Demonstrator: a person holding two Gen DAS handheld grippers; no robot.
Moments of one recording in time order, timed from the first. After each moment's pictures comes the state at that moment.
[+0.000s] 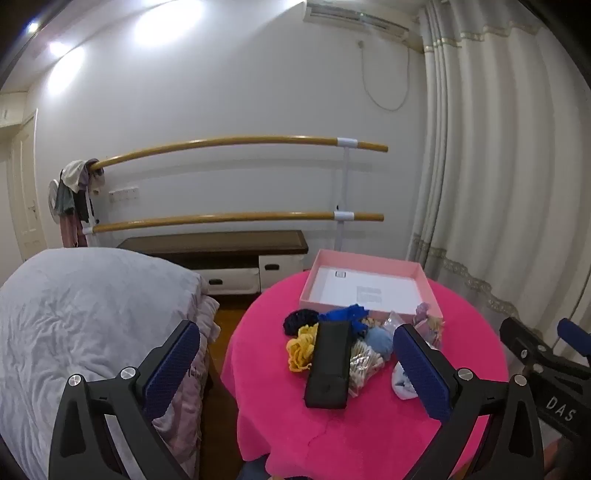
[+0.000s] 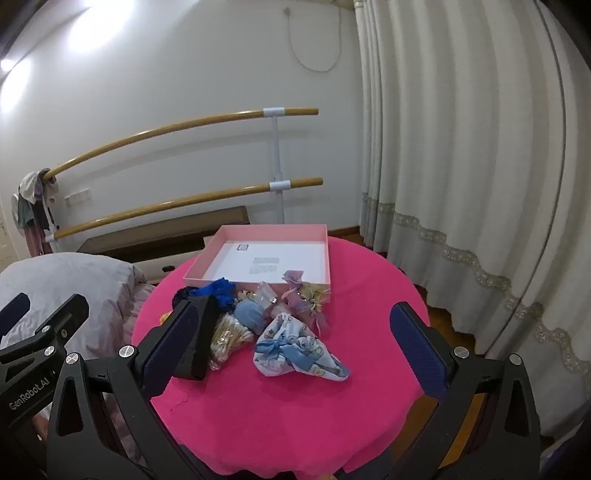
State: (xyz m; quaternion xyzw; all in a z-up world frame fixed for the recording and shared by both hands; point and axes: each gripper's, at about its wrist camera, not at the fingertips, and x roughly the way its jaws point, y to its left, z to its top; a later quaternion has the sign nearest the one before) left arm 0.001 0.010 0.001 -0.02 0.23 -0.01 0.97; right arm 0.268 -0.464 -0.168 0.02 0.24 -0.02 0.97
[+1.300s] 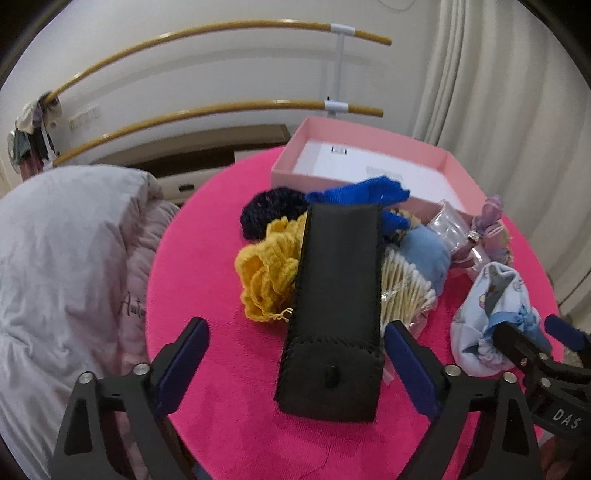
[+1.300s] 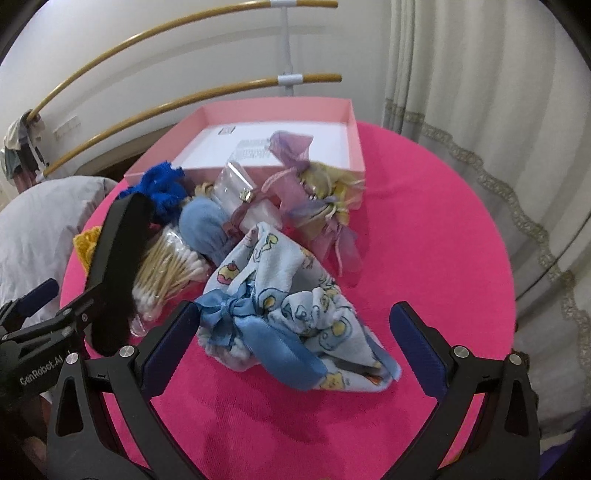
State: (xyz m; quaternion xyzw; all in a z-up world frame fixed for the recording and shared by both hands) left arm 0.207 -0.012 -0.157 -0.02 0.42 -0.04 0.91; right arm 0.404 -0.481 -0.312 0.02 0.42 0.01 0.91
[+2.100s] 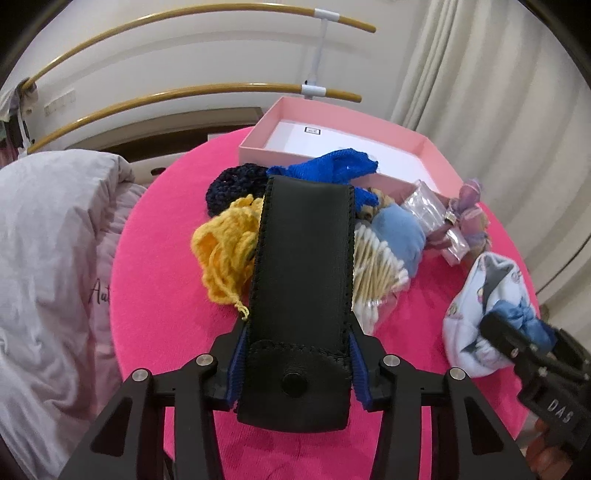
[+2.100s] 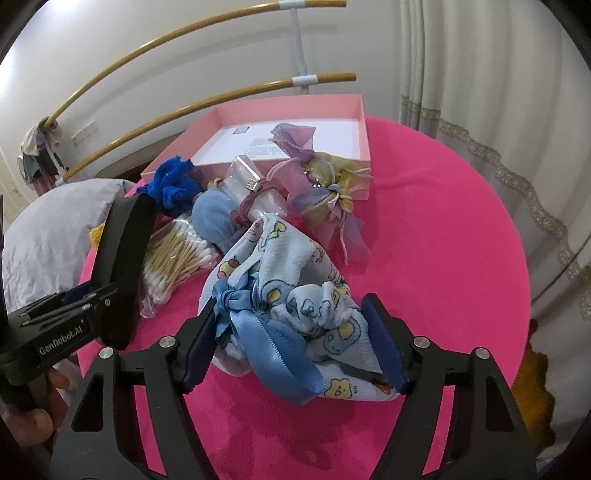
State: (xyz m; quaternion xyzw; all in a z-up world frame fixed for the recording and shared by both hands) left arm 0.203 -0.012 -0.167 -0.04 0.45 -0.09 0.89; right arm 0.386 -0.498 -0.314 0.04 0.41 0.06 0.91
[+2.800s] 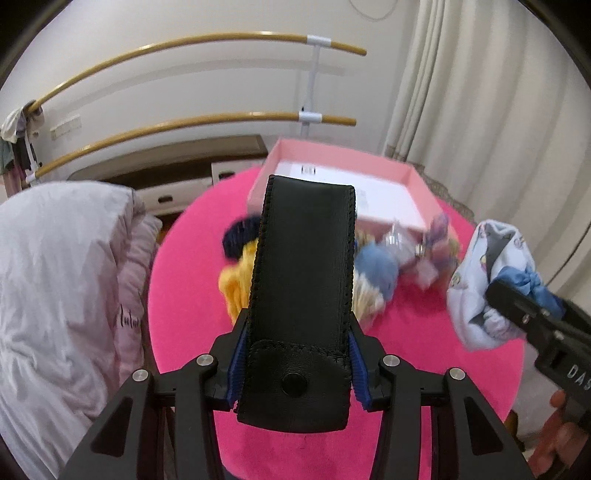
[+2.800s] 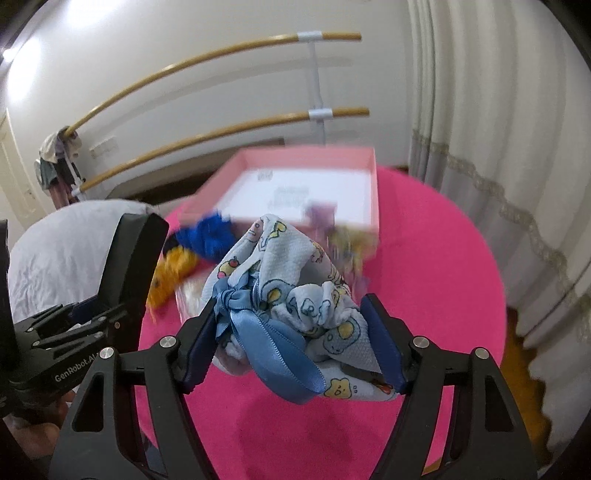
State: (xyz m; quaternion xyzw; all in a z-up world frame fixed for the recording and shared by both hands) left arm 0.164 0.000 -0.089 -0.03 0.40 -0.09 0.91; right arm 0.377 -0.496 -0.246 0.02 0.35 0.08 0.93
